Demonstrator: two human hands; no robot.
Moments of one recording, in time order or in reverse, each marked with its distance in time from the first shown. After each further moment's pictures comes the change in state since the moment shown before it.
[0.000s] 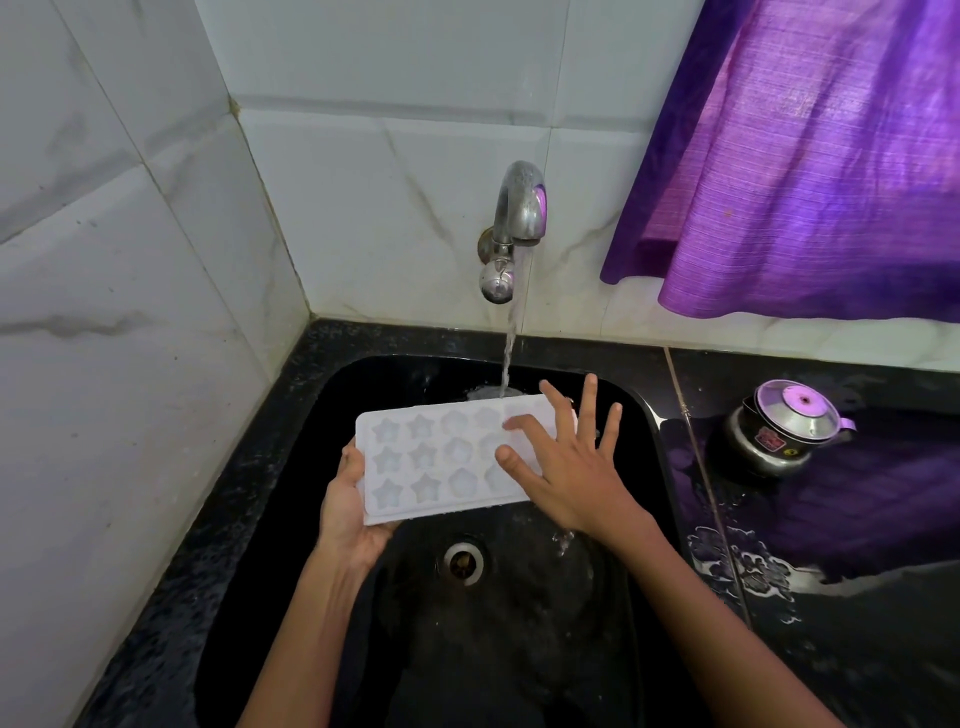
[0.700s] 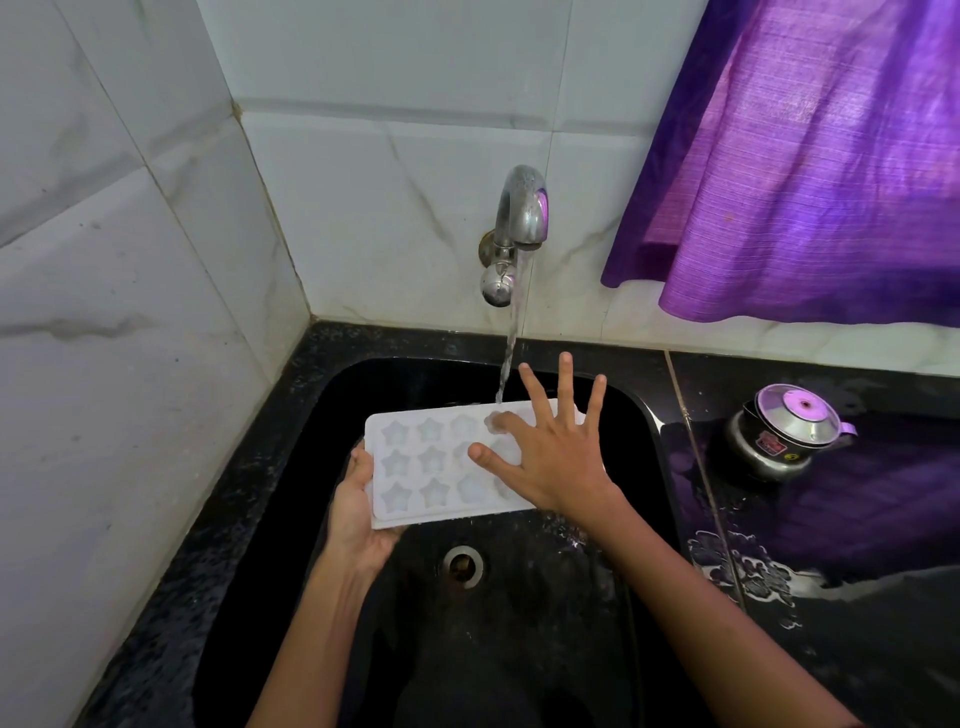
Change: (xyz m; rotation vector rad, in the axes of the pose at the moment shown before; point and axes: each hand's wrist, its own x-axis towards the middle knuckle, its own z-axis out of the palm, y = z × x) left_hand -0.004 -0.005 0.007 0.002 -0.001 -0.030; right_hand 0.027 -0.009 0.009 -0.282 0.119 -0.045
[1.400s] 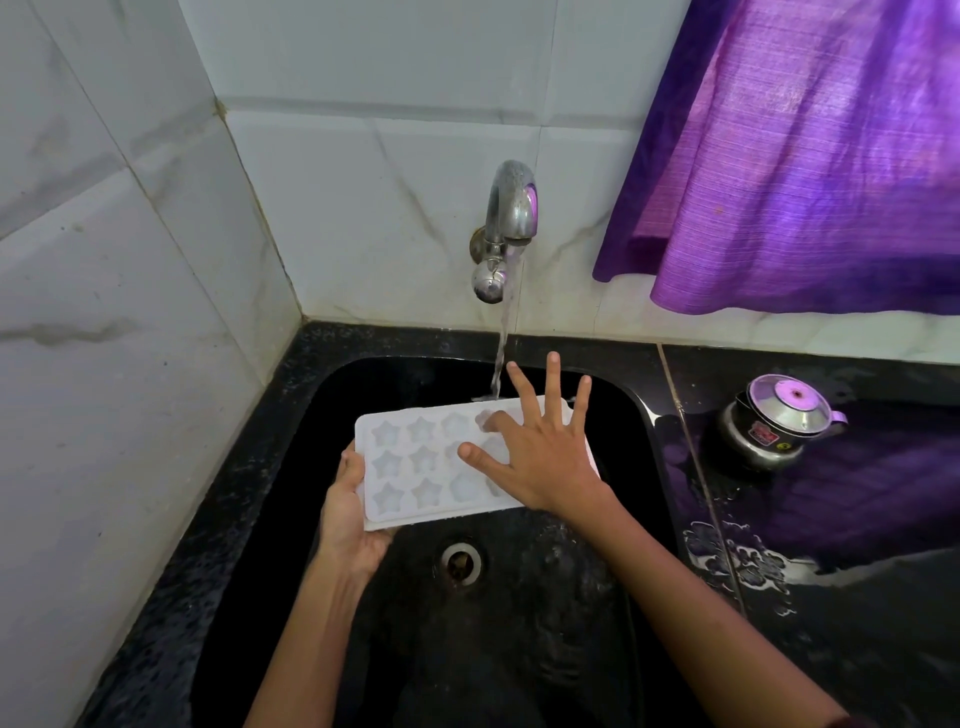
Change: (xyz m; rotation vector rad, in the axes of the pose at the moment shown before) left_hand -0.001 0.000 -0.002 -0.016 0.009 -0.004; right_hand -0.003 -0.005 -0.005 0.096 -0.085 0.007
